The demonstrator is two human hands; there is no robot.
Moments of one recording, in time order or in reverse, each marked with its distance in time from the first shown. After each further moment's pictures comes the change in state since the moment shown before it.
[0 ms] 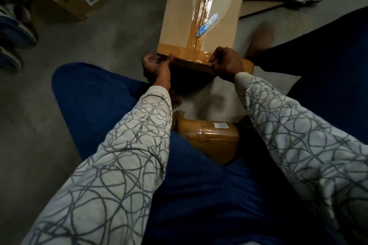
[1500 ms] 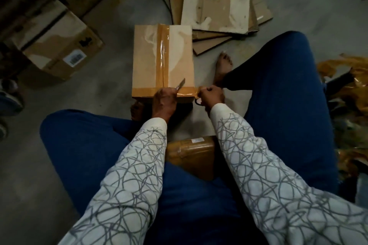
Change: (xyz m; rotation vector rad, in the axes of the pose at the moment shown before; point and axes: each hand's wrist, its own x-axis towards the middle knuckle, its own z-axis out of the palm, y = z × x) left_hand -0.072 0.015 0.025 1.083 -0.445 1.187; right_hand -0.066 0.000 -0.010 0.710 0.322 0.685
